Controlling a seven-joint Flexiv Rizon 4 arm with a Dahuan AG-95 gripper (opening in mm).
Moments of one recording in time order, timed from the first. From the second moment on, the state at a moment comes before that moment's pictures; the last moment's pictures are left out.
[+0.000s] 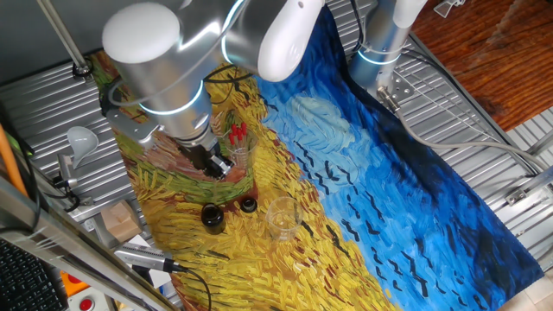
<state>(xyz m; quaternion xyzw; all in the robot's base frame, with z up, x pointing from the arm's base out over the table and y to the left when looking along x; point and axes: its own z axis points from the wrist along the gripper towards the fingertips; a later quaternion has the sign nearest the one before) 0.566 0.171 0.204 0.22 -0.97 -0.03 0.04</state>
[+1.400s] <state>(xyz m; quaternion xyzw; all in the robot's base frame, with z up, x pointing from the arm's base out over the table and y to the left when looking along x) 0.545 0.166 0.221 0.27 -0.96 -0.04 0.03</state>
